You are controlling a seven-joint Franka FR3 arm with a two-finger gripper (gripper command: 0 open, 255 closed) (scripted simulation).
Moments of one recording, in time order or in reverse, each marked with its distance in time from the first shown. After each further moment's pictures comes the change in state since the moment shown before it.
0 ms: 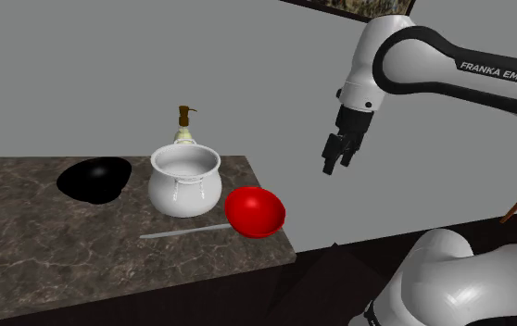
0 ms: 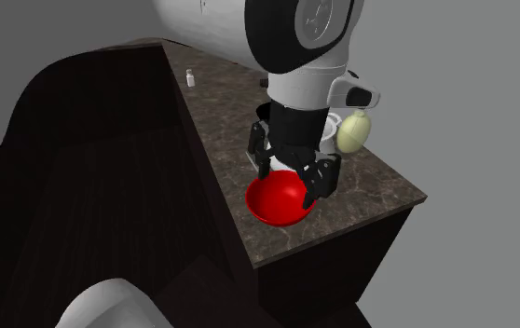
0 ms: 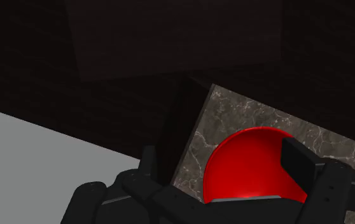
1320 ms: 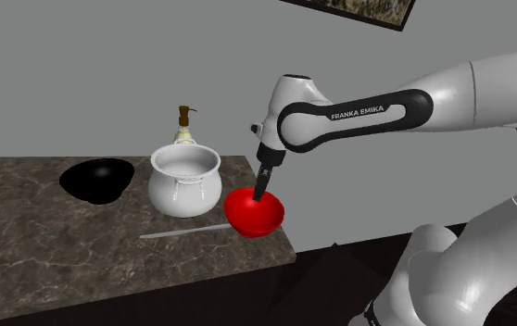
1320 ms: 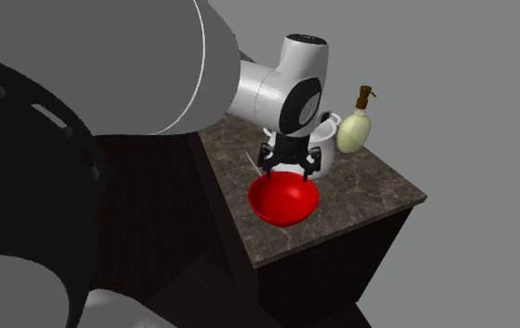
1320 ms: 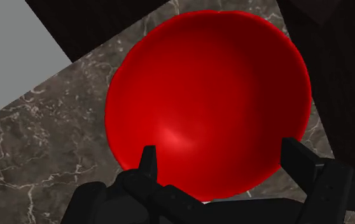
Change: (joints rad) arm 0.235 0.464 -0.025 -0.043 0.046 0.631 -0.487
